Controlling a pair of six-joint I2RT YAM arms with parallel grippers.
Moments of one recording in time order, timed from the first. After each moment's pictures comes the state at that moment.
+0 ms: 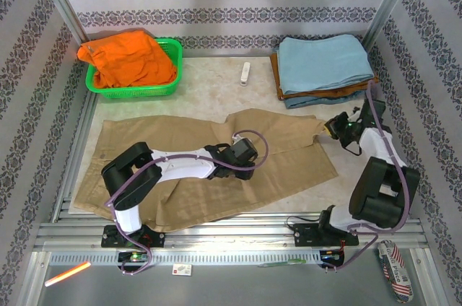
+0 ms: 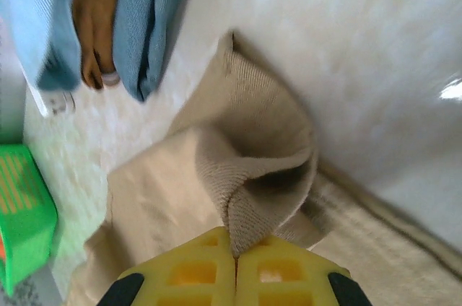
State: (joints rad) left arm -0.97 1.80 1.08 -0.35 -0.17 -0.61; right arm -0.40 1.41 0.85 -0.44 -0.55 0.67
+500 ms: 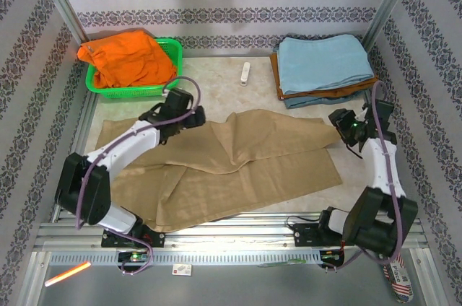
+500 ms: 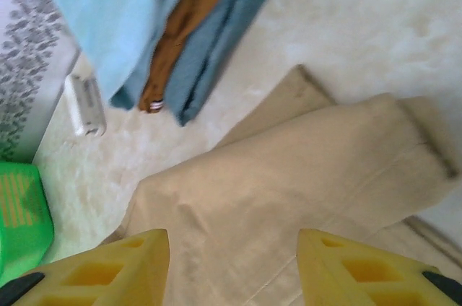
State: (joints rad) left arm -0.37 1.57 1.06 -0.44 -0.20 -0.61; right arm -0.30 1.17 0.84 -0.48 -0.42 0.66
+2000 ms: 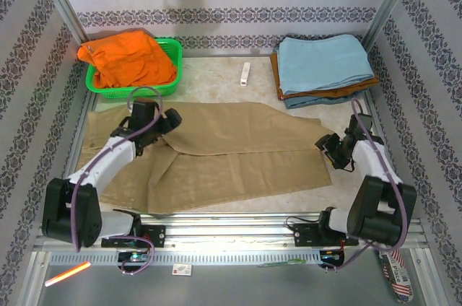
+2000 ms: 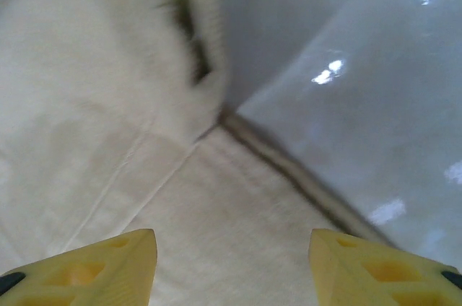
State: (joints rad) left arm -0.20 1.29 0.78 -0.31 0.05 -0.78; right arm -0.31 1.33 0.72 -0.66 -0.32 0.59
